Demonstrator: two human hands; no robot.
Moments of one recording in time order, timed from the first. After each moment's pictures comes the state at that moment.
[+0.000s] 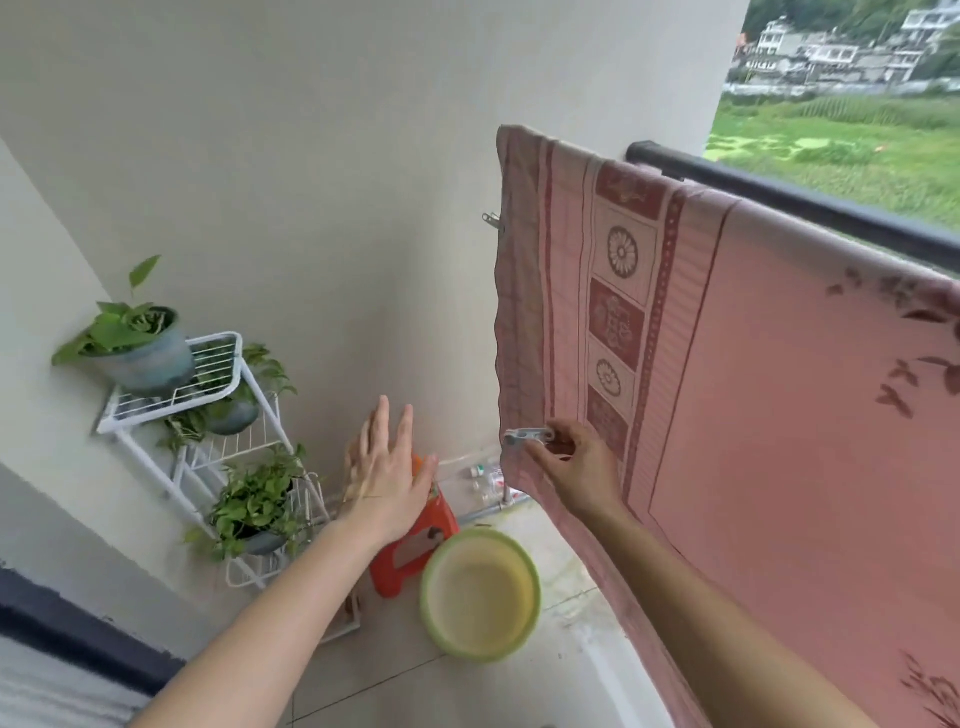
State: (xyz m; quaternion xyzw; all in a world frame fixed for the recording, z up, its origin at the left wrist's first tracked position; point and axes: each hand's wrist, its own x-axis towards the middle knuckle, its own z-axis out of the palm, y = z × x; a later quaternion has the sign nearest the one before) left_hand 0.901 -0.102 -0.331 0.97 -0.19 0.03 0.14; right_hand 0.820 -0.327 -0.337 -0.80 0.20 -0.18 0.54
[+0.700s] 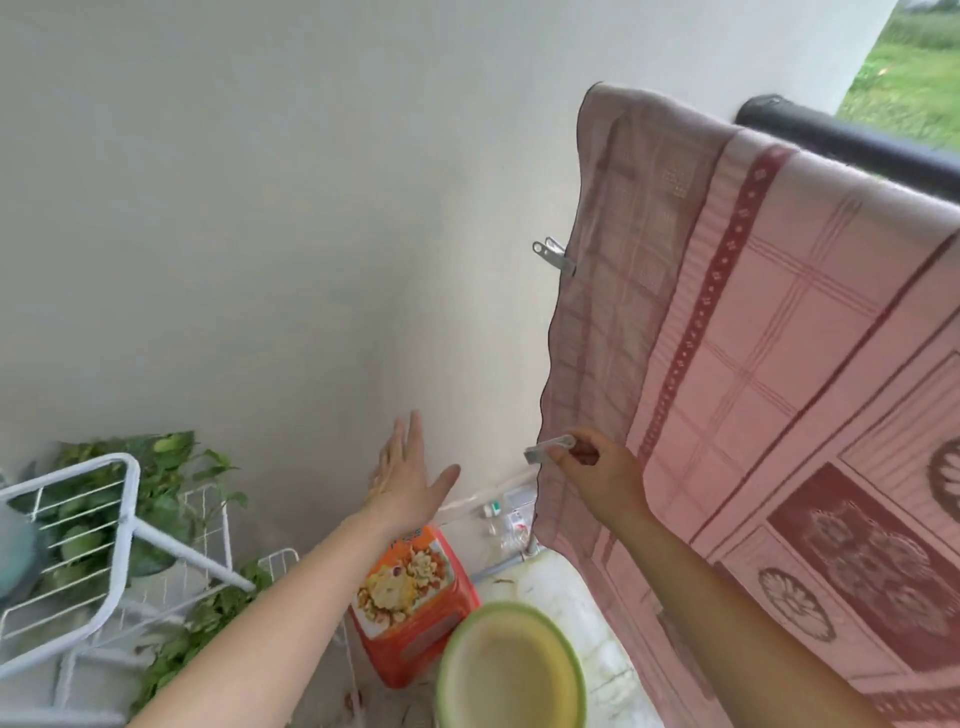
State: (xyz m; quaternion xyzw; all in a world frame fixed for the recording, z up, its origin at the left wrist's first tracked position) left_hand 1.306 -0.194 -0.412 0.95 -0.17 -0.18 0.22; right_hand 1.189 -0.424 -0.400 -0.79 0.28 -0.11 0.53
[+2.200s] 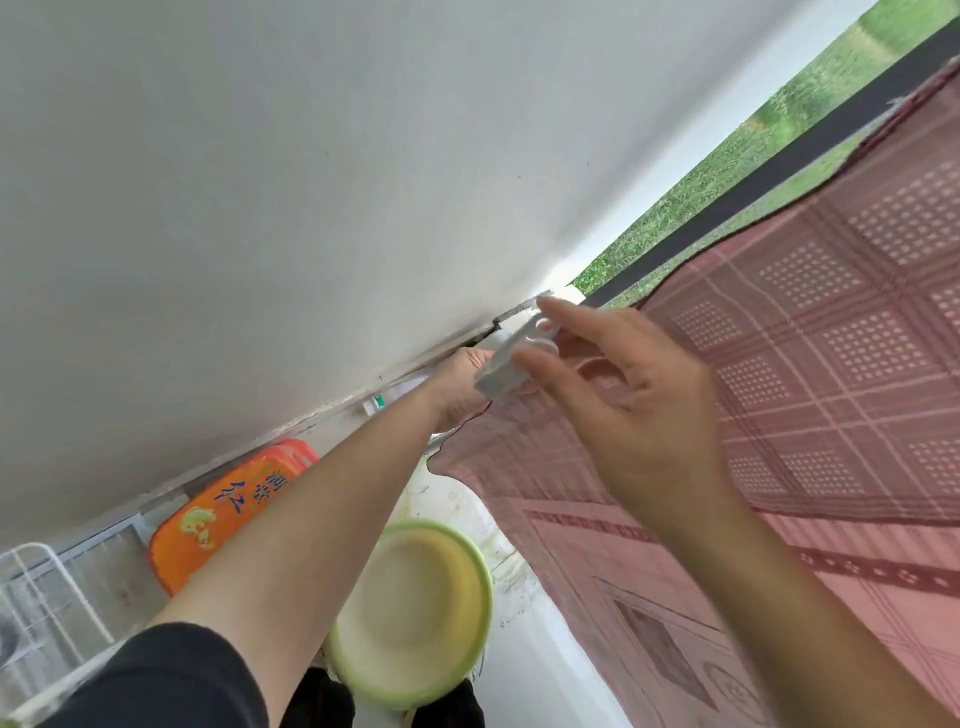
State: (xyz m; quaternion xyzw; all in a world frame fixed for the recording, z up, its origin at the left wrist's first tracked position) left_hand 1.491 -0.413 -0.661 0.52 -0.19 -0.57 0.61; right_hand 1.372 -0.431 -0.441 -0.89 0.25 -0.17 0.36
